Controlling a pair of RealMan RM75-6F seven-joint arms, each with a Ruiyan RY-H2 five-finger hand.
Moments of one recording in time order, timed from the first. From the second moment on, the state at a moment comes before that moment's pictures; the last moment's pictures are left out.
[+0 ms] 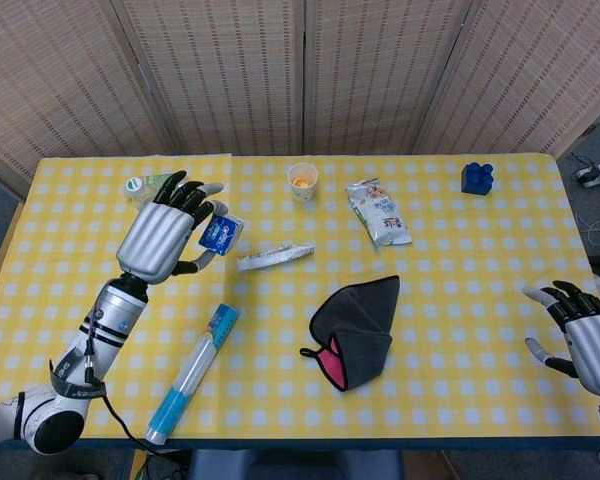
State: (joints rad) left arm -0.87 -1.04 -0.33 -2.03 0.97 1.14 0.50; right arm 0.09 -1.00 0.04 -1.57 -1.64 1.55 0.06
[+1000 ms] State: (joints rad) left arm -0.95 -1.20 -0.09 -1.92 0.60 1.28 1.23; right arm 0.09 -1.01 0.04 -1.56 -1.63 1.54 0.07
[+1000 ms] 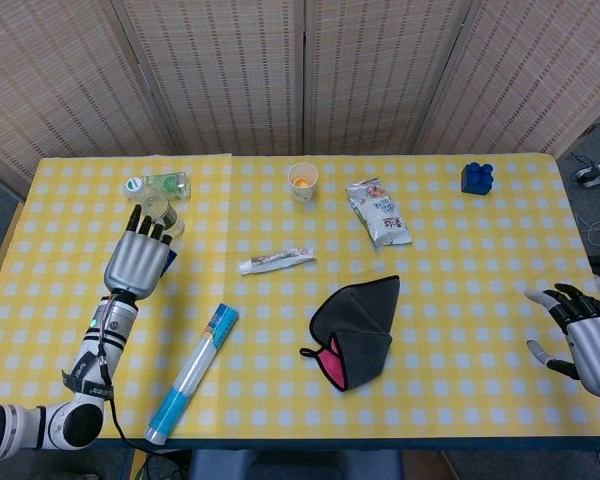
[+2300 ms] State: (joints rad) left arm -0.69 -1.19 -0.05 -1.86 0.97 1.37 0.58; right arm 0.10 -1.00 0.04 -1.56 -1.63 1.52 0.07
